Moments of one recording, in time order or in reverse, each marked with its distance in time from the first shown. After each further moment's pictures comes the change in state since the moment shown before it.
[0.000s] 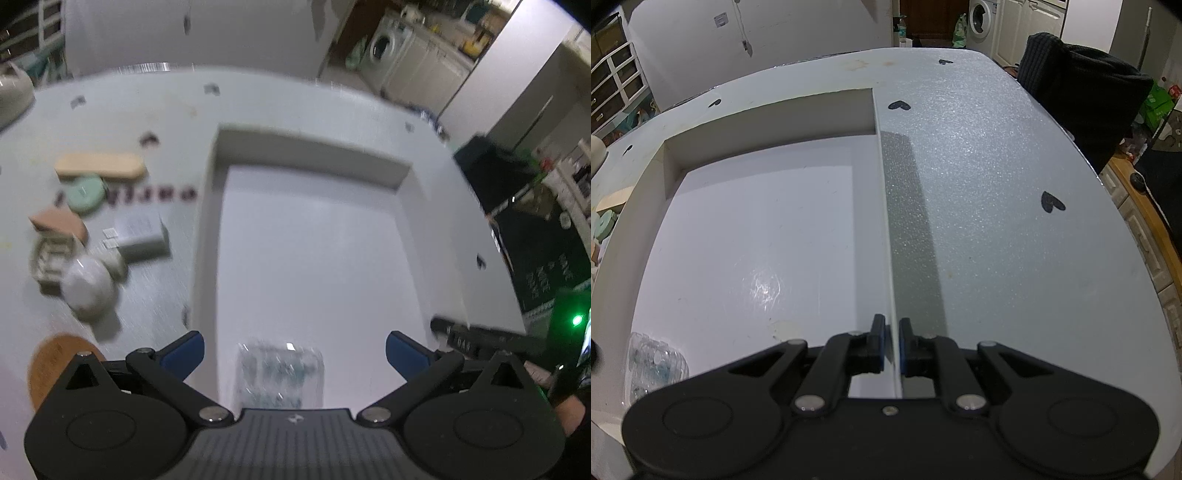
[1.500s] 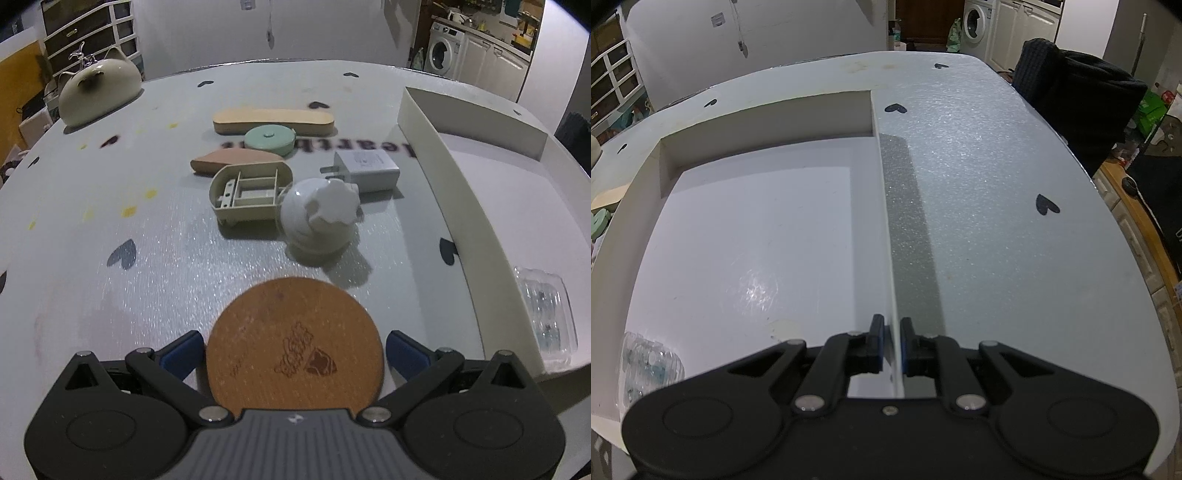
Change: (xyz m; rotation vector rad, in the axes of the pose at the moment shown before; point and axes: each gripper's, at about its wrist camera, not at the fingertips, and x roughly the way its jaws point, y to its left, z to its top) left arm 0.021 0.148 -0.070 0.058 -0.074 0.287; right arm -0.001 0.005 -0.002 -0.002 -0.014 -0.031
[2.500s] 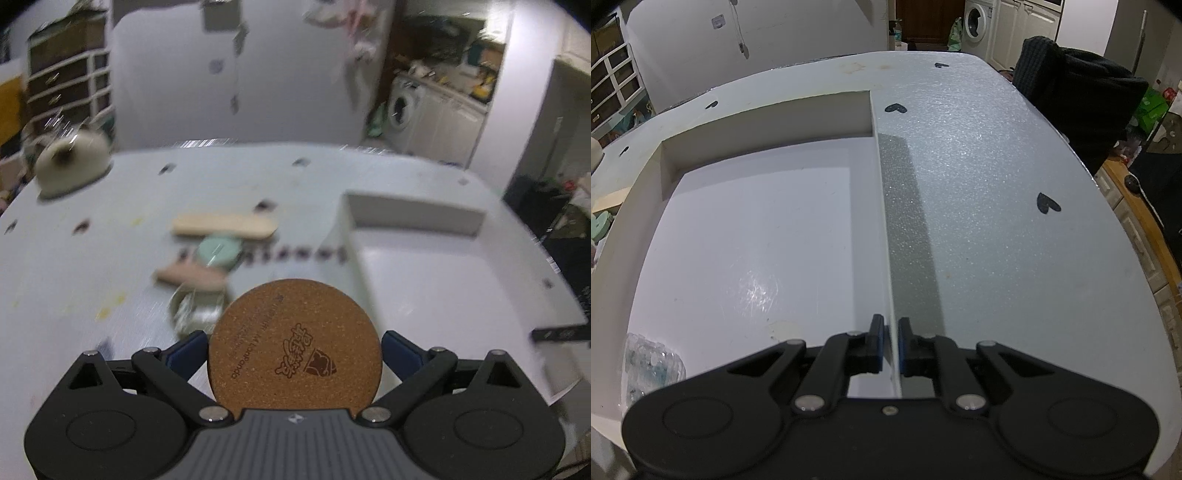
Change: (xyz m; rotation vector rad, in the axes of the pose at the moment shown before) left arm -0.063 -0.026 0.054 0.011 -0.203 -0.155; right arm 0.001 -0.003 0.000 0.007 -0.002 0.014
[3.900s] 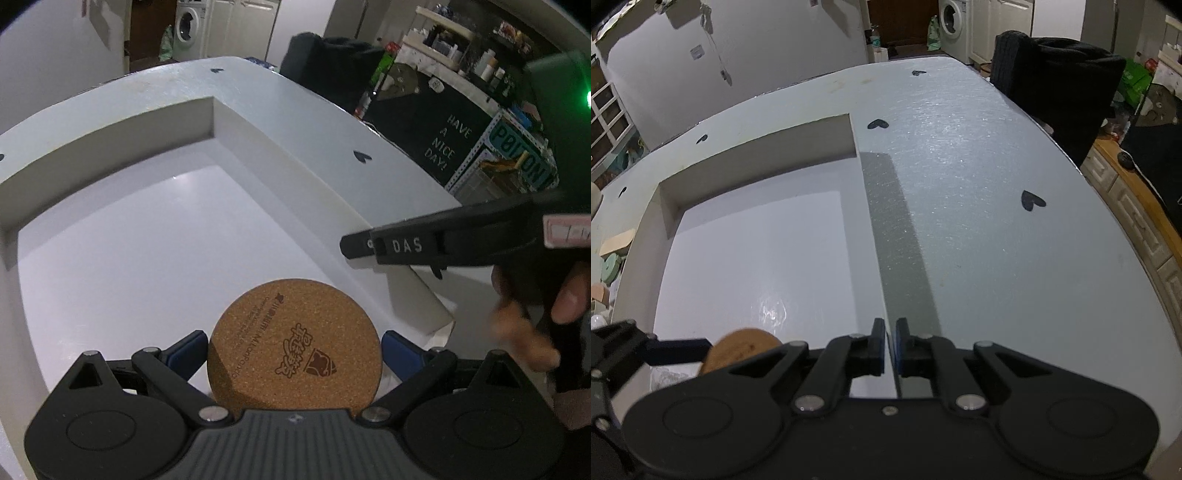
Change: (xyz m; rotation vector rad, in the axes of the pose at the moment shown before) left arm 0.112 -0.200 -0.008 0.412 0.313 -0.489; right arm -0.014 -0.011 0.007 0.113 -0.016 0.023
